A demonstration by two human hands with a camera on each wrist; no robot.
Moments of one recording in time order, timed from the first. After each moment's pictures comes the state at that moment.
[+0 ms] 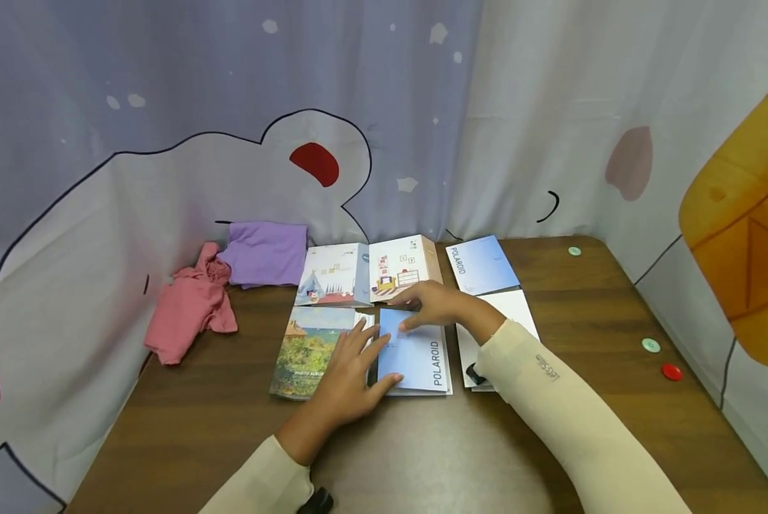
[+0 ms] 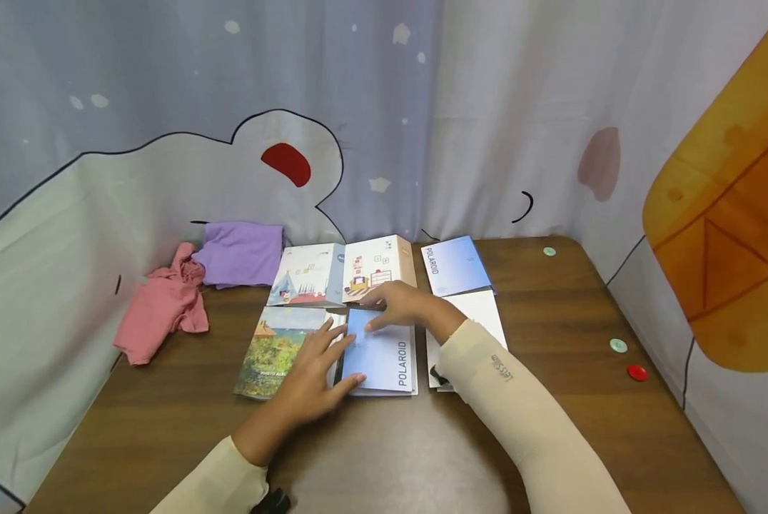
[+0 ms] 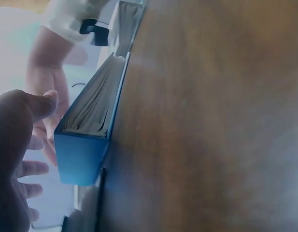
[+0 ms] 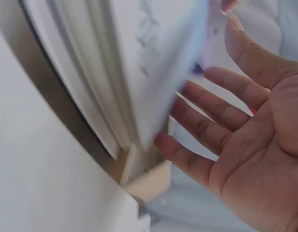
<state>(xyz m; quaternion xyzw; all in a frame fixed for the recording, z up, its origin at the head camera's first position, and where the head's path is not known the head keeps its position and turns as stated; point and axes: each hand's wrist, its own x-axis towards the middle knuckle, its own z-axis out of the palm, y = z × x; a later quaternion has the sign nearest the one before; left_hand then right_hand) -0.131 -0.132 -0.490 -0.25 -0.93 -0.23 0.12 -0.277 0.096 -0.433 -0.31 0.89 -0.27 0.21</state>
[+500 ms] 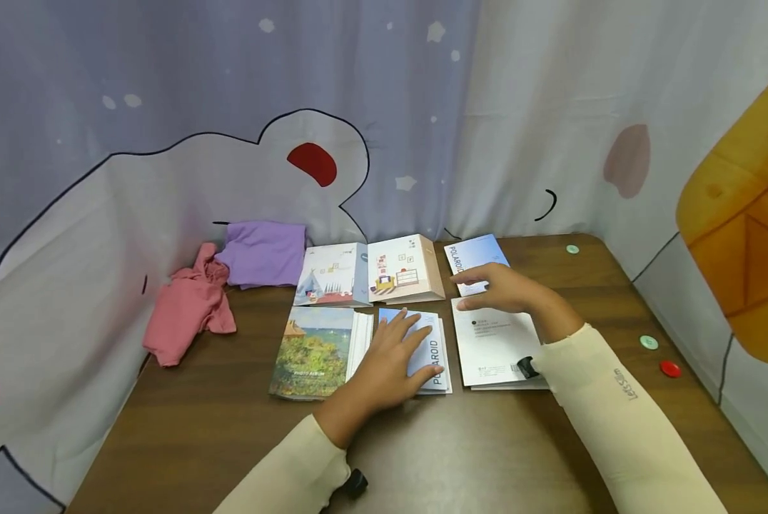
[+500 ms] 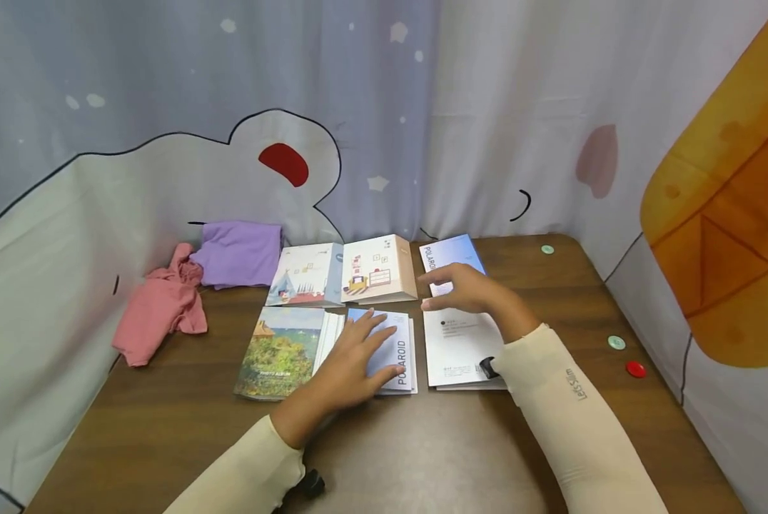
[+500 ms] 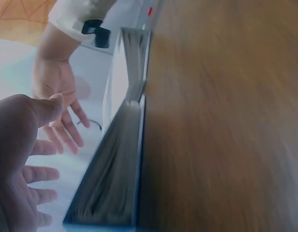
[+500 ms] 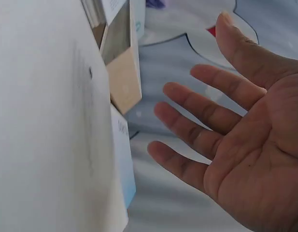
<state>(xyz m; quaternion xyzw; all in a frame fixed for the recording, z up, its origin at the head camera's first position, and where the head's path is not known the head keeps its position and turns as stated) -0.148 -0.076 -0.467 -0.30 -0.92 -0.23 0.08 -0.266 0.201 -0.402 -0.27 0.91 -0.30 0.14</state>
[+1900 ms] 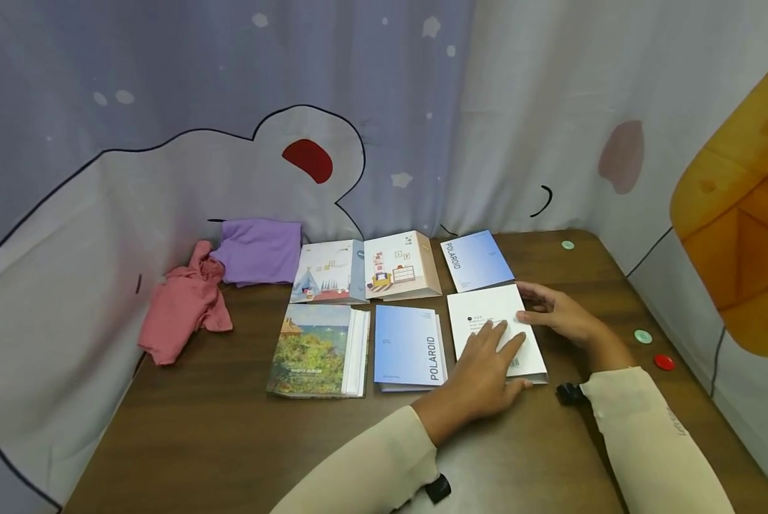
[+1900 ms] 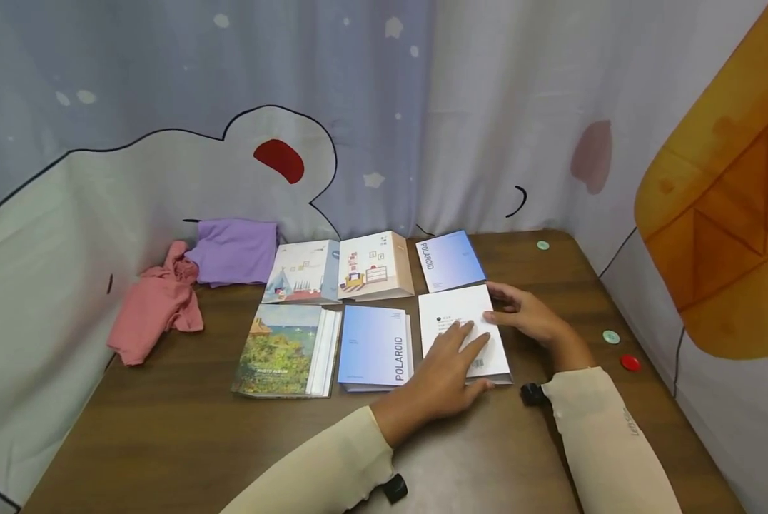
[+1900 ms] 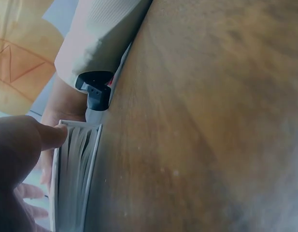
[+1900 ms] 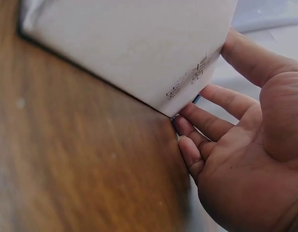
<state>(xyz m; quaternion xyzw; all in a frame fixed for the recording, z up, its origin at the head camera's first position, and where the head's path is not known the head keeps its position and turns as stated) -0.141 0.074 -0.494 -0.33 -0.93 -0.12 0.08 -0.246 0.323 -0.495 -0.15 0.85 -0.49 0.14</state>
